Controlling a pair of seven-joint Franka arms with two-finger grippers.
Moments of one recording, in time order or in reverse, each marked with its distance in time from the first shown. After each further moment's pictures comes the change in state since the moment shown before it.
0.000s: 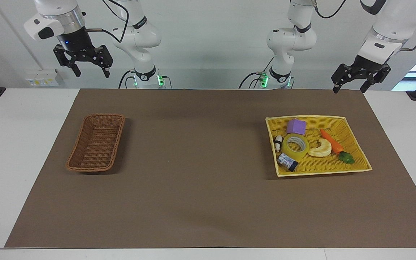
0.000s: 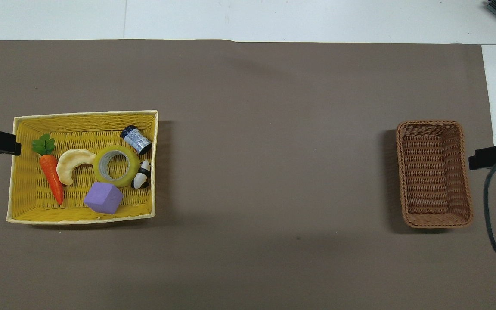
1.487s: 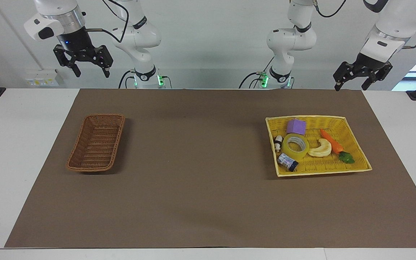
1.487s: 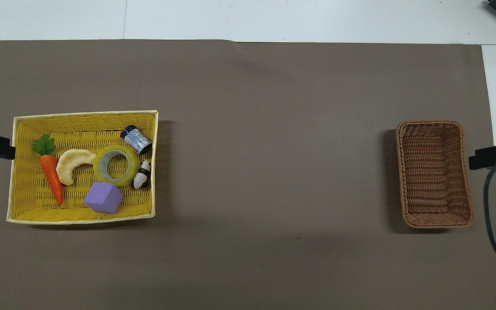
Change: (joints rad) left arm 0.010 -0.007 0.003 0.000 -0.001 -0.018 0.000; right arm 0.000 0.000 0.000 0.000 0.000 0.000 0.000
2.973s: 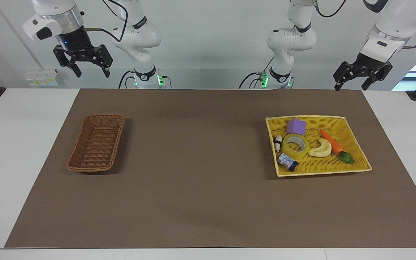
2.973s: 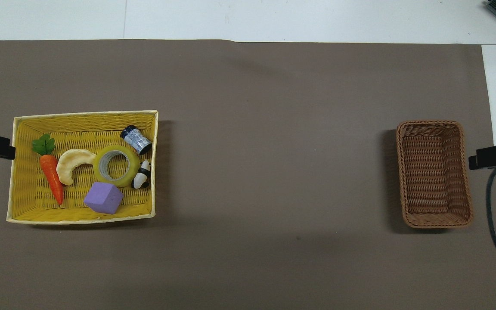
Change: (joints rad) left arm 0.000 0.000 0.000 0.000 0.000 0.000 0.000; right arm -0.014 0.000 0.001 0.000 0.029 -0.002 0.000
